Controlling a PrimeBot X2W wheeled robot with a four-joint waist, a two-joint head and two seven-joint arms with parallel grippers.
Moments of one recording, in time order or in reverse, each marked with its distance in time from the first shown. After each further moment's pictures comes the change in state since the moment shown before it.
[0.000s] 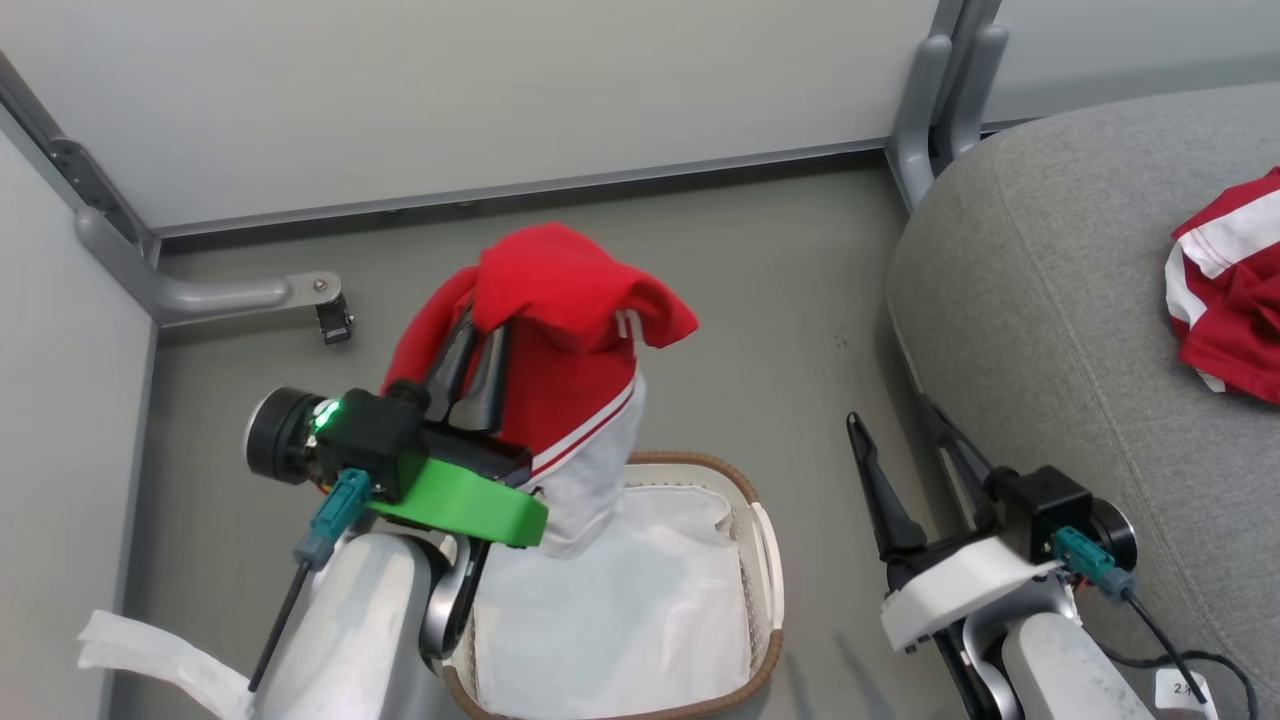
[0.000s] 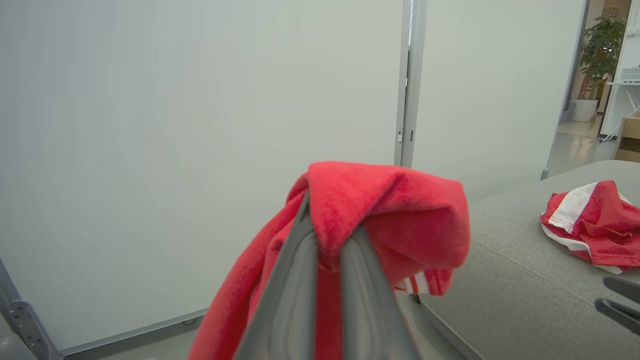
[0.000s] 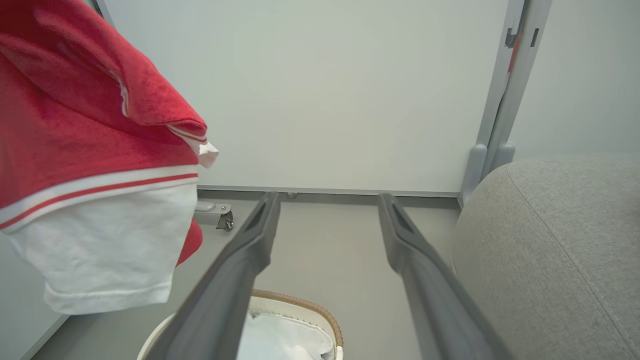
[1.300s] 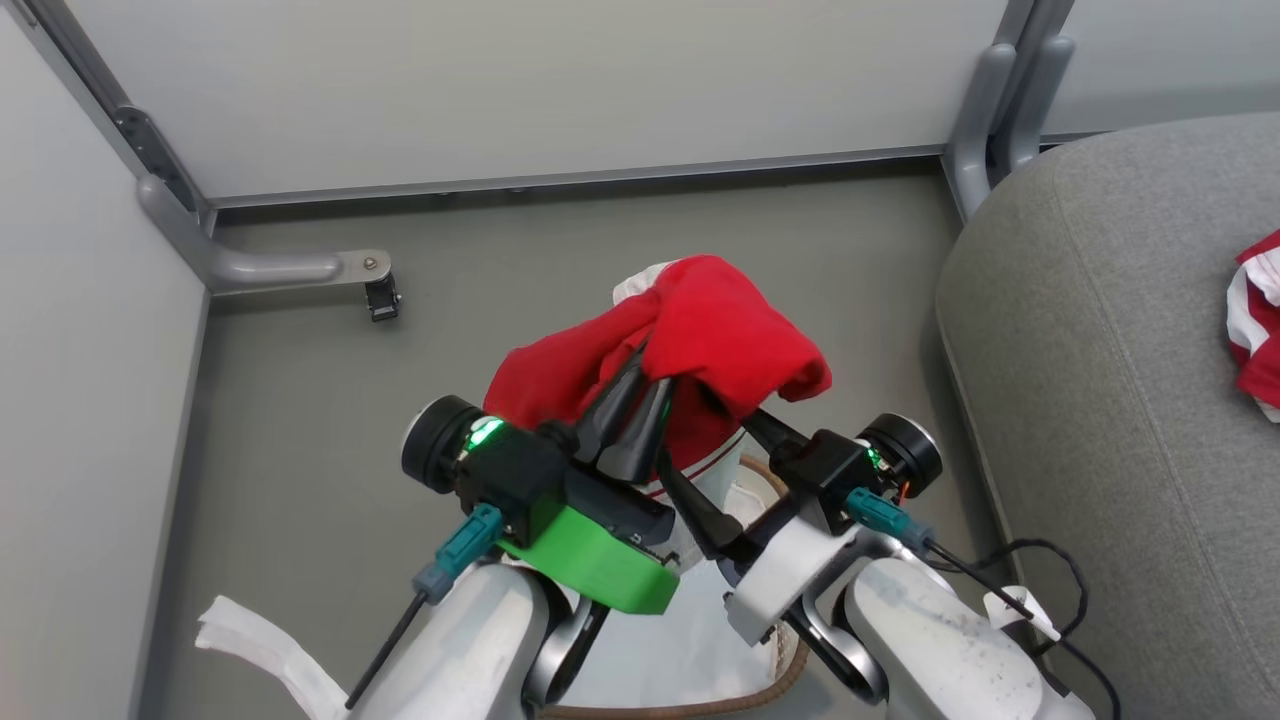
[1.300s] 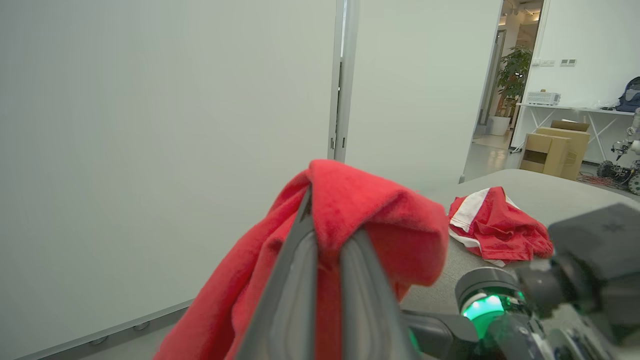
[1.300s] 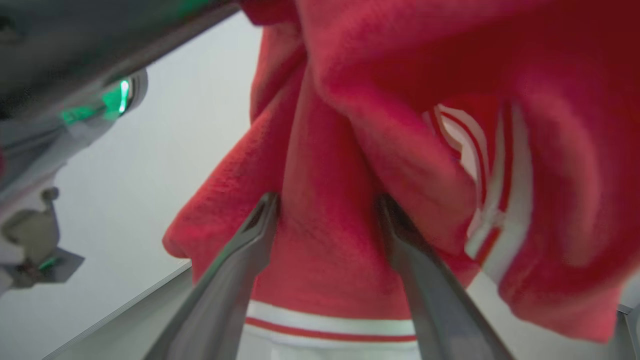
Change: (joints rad) left arm -0.017 -0.003 -0.269 -0.061 -0.137 0.009 0.000; right arm -0.244 0.000 0.412 0.096 0.047 0.000 0.000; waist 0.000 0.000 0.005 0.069
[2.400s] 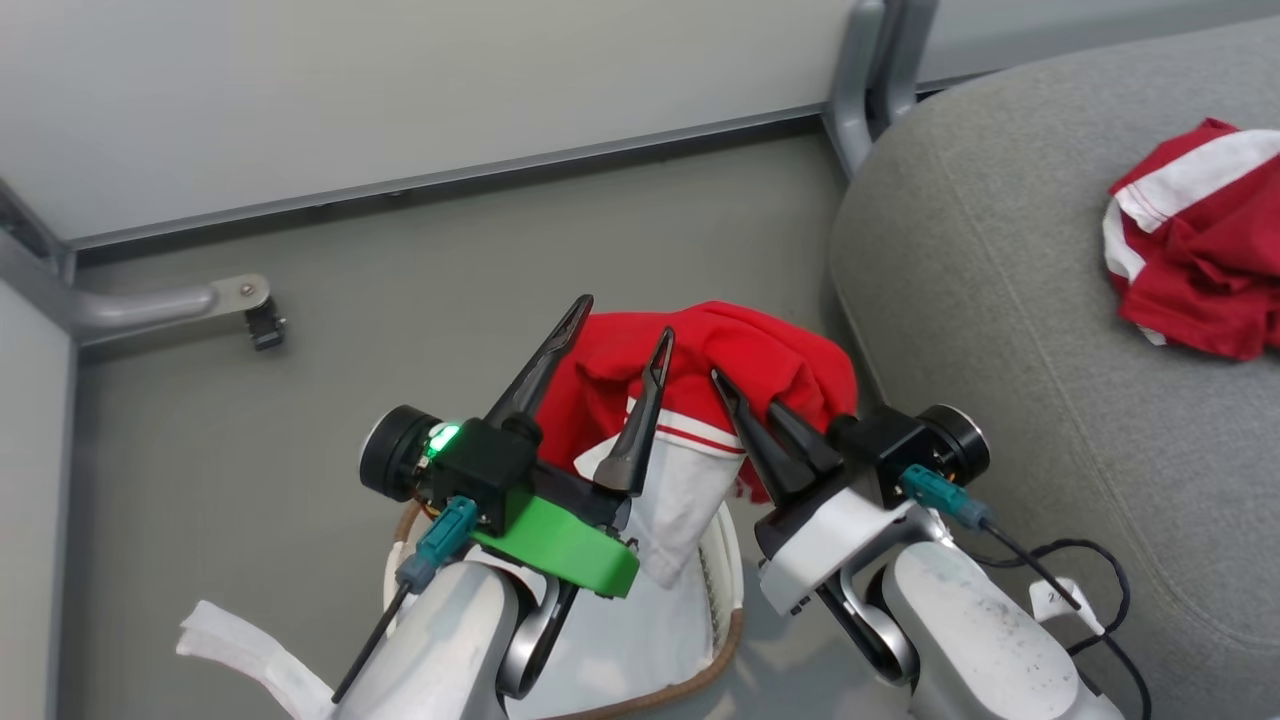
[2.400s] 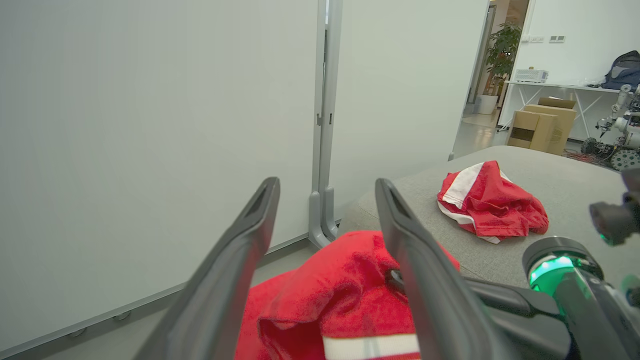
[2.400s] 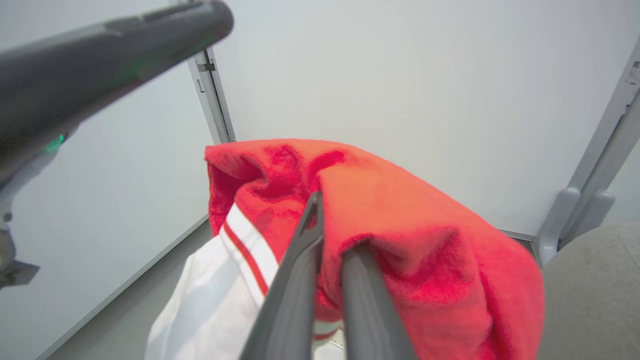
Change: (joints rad) left arm 0.010 -0.001 0.064 0.059 0.051 0.024 0.000; right arm 0.020 -0.001 -0.098 -0.005 0.017 0.000 0.000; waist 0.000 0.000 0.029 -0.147
